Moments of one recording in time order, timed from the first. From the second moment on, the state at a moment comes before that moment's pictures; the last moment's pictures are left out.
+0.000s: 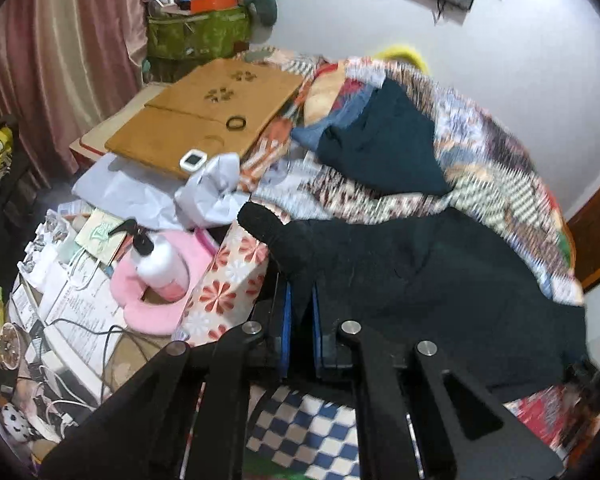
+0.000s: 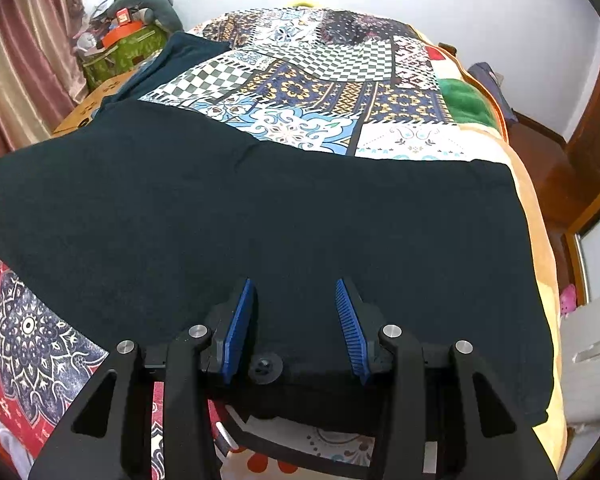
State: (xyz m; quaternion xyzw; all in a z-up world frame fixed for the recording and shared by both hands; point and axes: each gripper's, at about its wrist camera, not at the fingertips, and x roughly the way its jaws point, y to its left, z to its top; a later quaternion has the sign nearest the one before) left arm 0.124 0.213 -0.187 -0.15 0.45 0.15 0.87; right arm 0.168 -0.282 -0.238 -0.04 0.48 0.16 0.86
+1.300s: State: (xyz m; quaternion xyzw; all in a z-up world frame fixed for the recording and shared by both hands) left arm 0.173 0.112 -0.214 -0.03 0.49 0.03 0.87; right arm 0.121 -0.299 -0.208 0.08 0.48 0.14 0.86
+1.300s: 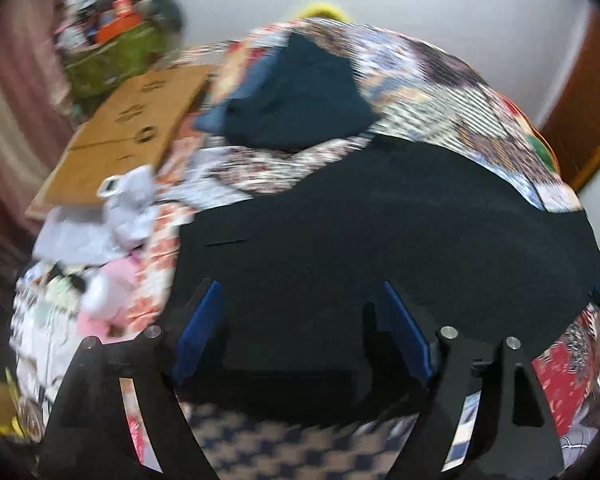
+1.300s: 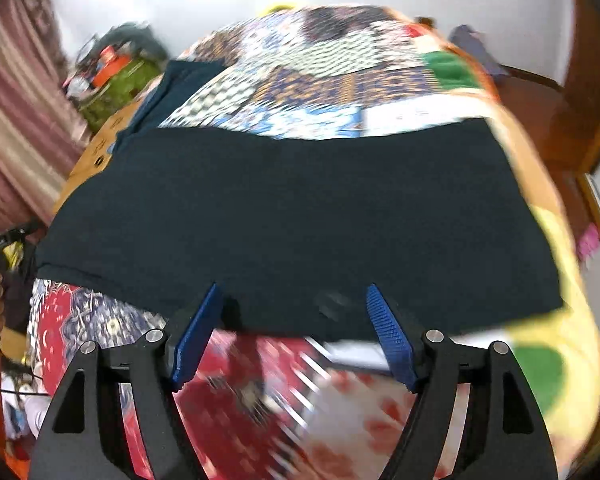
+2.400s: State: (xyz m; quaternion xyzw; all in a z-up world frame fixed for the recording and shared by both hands) left arm 0.246 -0.081 -0.236 0.07 0.51 -0.13 0.85; right arm 0.135 -0.408 -0.196 0.17 0.39 0.01 0.91
